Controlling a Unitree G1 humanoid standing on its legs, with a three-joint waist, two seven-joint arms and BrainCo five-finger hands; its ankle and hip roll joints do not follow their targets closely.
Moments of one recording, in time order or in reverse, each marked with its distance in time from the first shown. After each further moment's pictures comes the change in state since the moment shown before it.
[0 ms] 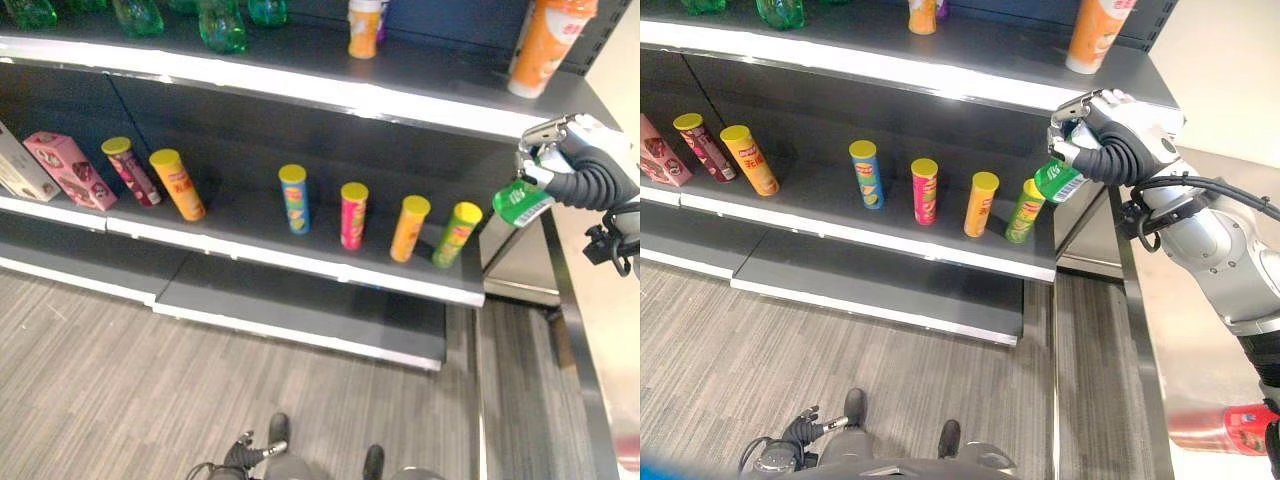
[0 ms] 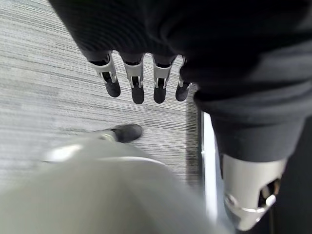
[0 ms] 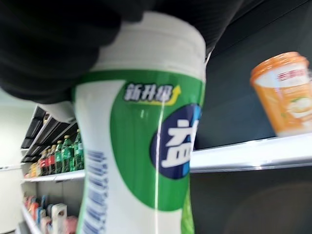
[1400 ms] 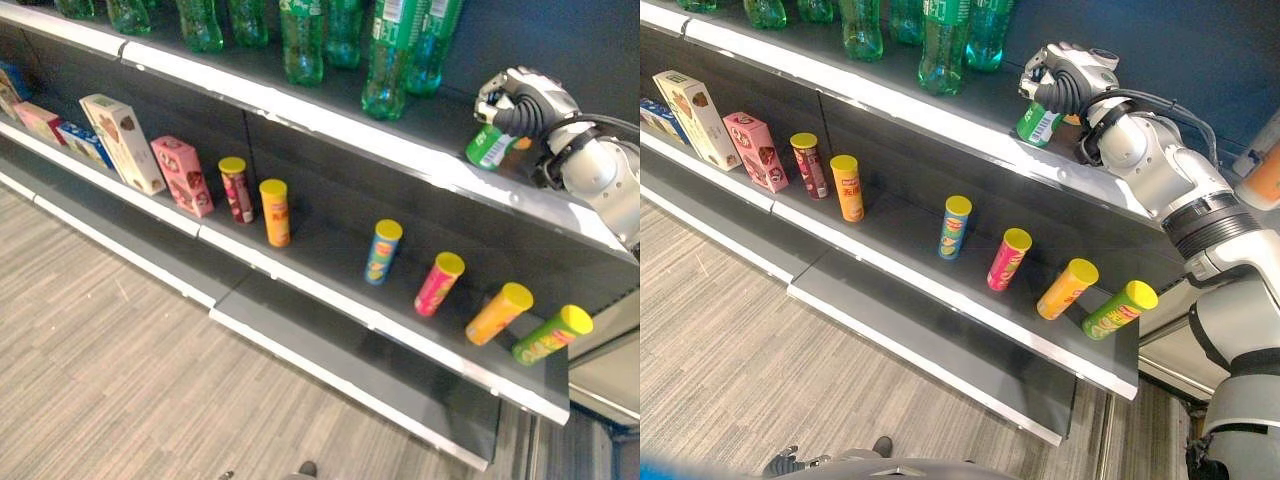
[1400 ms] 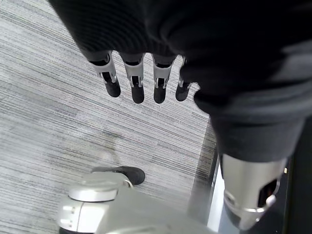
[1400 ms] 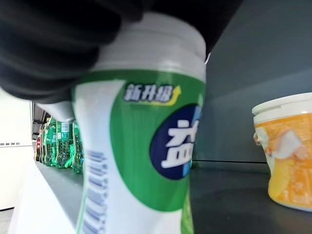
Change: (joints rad) left arm 0.030 0.042 -0.038 0.071 -0.004 -0.007 0.033; right arm -0.765 0.177 0.662 0.701 0.002 0.073 -0.020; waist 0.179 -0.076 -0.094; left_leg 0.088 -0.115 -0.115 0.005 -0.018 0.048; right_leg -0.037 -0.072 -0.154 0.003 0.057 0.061
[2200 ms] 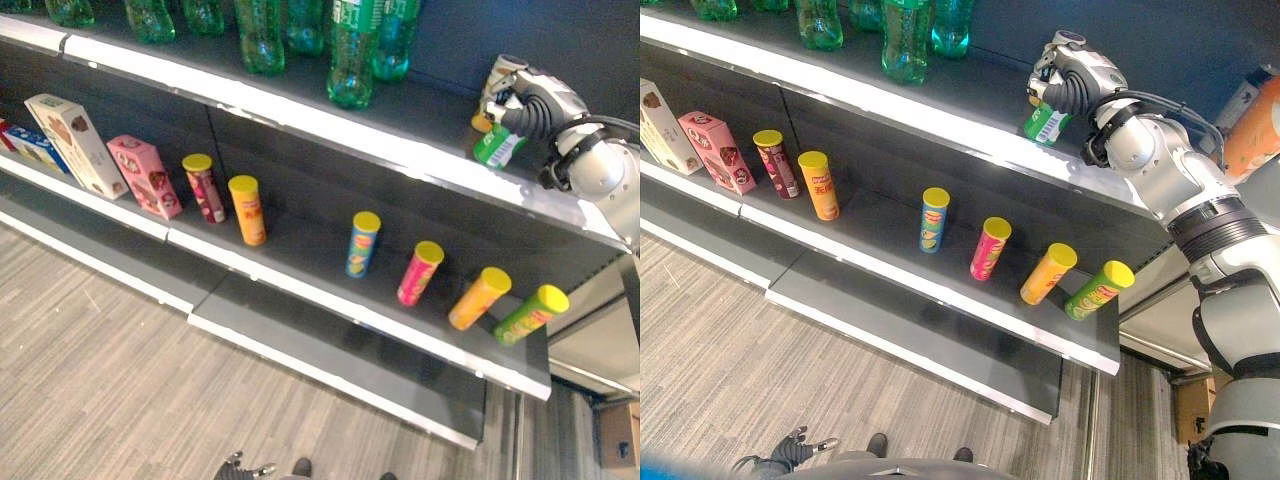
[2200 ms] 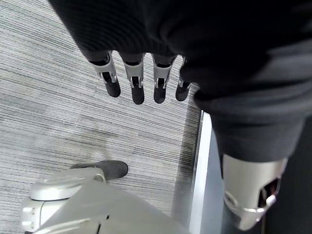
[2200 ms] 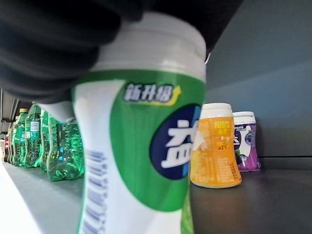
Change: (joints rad) left arm -0.013 0.000 -0.010 -0.031 -0.001 -0.014 -0.003; right arm 0.025 -0.013 -0.016 -0.001 -0.009 0.006 -0.001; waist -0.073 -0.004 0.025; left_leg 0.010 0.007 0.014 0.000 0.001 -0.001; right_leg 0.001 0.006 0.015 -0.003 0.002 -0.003
